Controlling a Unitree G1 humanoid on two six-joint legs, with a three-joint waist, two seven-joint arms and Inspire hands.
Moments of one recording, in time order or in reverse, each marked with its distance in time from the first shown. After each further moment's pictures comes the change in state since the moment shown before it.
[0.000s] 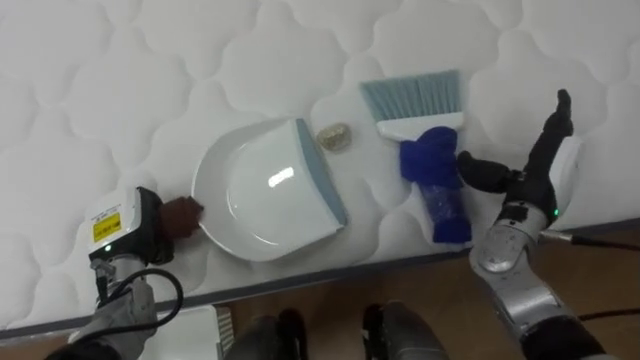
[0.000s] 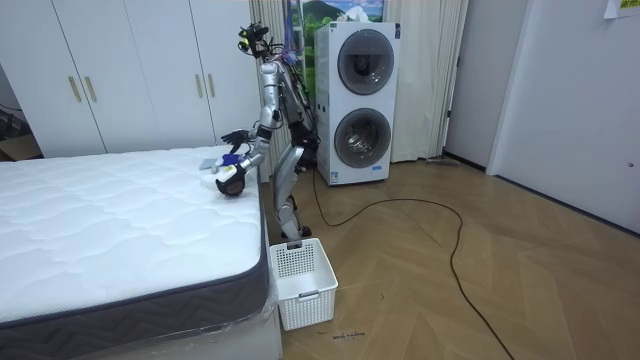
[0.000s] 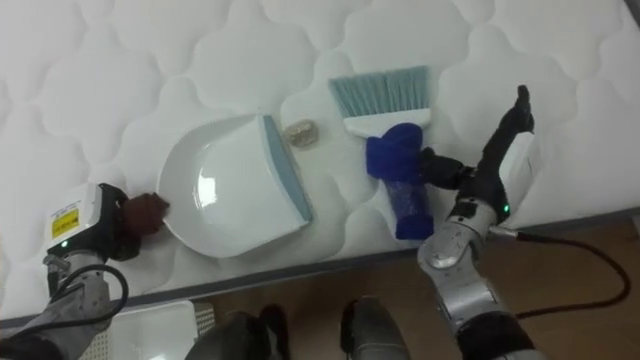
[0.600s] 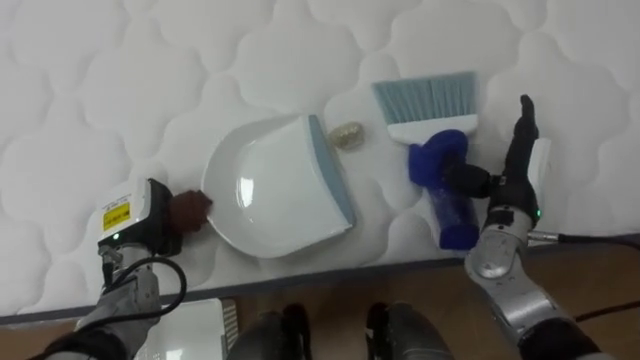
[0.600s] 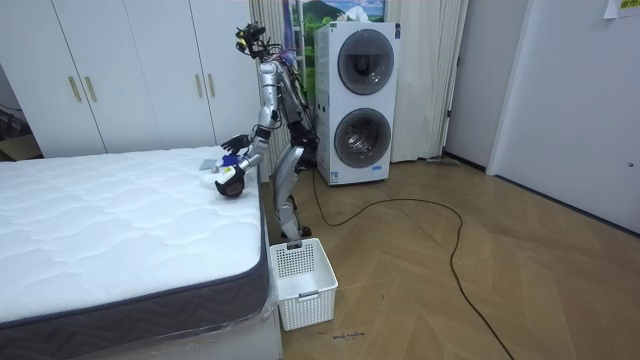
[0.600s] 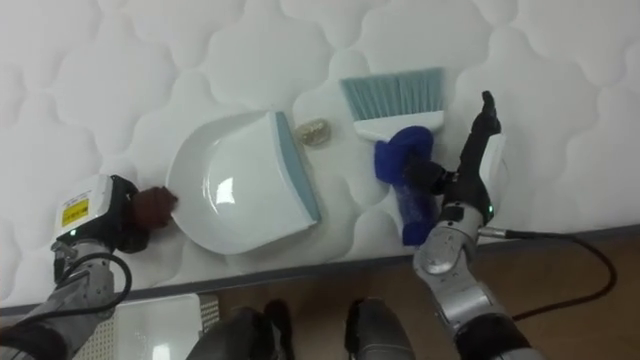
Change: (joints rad) left arm -0.030 0.000 -0.009 -0.002 0.000 -0.015 -0.044; right arm -0.007 -0.008 0.018 0.100 0.088 -0.065 0.071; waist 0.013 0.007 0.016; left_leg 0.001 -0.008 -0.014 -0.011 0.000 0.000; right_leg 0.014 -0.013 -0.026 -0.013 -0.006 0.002
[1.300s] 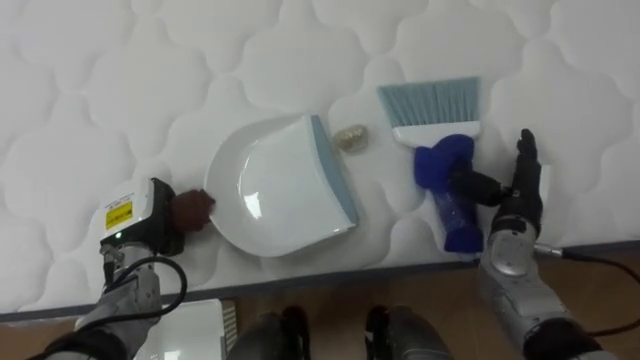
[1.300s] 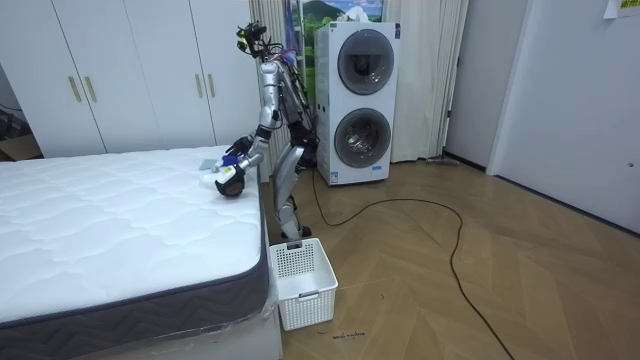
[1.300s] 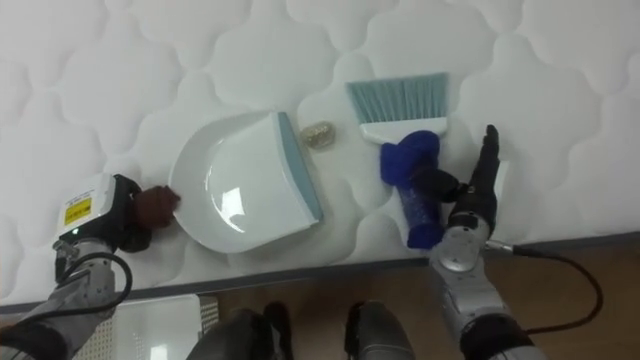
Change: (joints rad) left arm 0.000 0.001 -0.007 -0.007 0.000 0.004 -0.007; right arm -0.011 -0.005 -0.018 0.015 0.490 -0.035 0.251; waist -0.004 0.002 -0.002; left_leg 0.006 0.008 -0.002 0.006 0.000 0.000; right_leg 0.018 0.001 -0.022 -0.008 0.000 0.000
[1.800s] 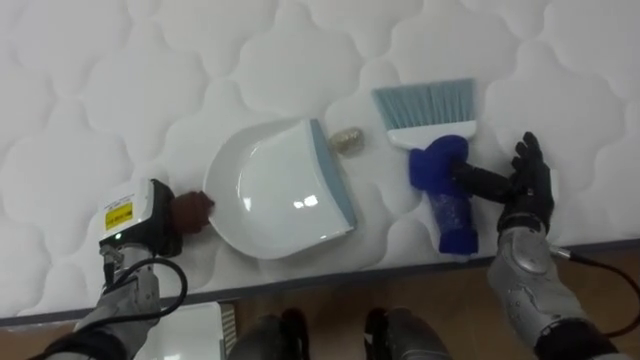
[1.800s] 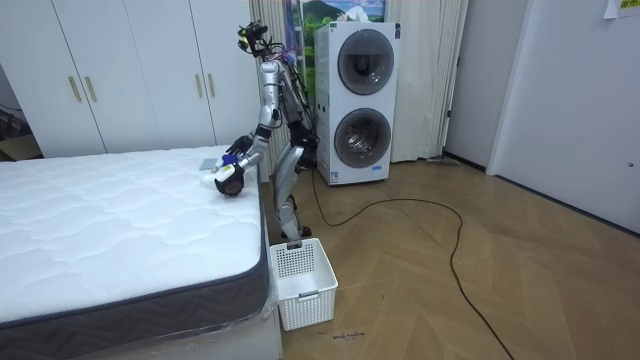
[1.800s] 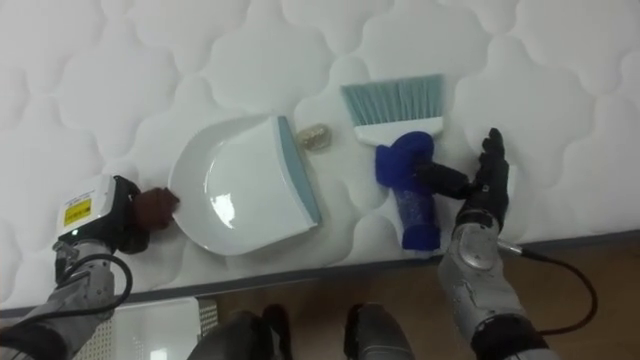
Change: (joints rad) left arm 0.002 0.001 -0.002 0.000 0.022 0.013 0.005; right arm 0.020 -0.025 -0.010 -0.035 0.093 -0.008 0.091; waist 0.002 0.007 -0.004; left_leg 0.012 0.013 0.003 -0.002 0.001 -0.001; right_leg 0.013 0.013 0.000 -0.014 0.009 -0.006
